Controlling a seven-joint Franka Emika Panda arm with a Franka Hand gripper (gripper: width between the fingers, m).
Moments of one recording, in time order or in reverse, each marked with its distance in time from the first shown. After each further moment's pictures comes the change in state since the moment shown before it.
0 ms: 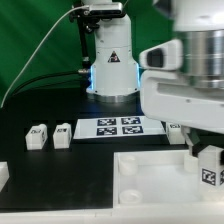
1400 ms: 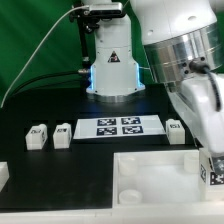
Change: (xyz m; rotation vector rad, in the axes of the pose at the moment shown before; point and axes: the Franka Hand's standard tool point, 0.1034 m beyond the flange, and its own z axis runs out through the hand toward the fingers) arm -0.003 0.003 0.001 0.106 -0.127 0.572
